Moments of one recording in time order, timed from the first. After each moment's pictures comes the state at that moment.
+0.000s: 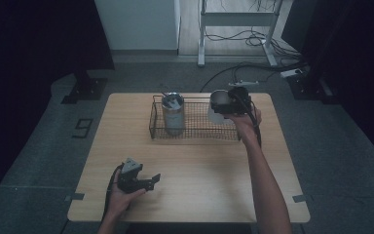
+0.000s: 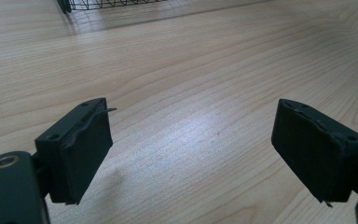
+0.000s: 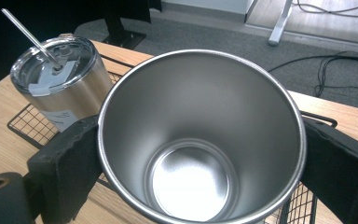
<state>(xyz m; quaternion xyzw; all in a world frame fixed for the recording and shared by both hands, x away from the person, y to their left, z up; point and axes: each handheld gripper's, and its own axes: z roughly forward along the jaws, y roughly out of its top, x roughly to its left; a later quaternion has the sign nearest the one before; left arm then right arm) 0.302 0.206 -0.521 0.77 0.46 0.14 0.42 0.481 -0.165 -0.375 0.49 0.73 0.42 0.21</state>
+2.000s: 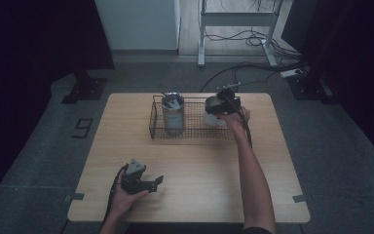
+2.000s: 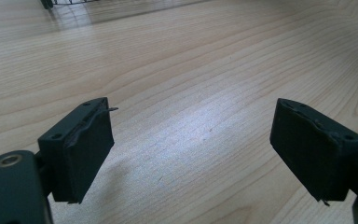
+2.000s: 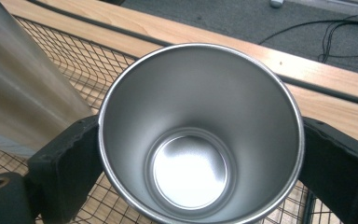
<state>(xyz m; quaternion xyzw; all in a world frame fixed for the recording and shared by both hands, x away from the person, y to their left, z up) 0.302 0.196 -0.526 0.78 0.44 0.14 0.41 0.548 -0.148 -0.441 0.51 0.76 0.35 0.19</state>
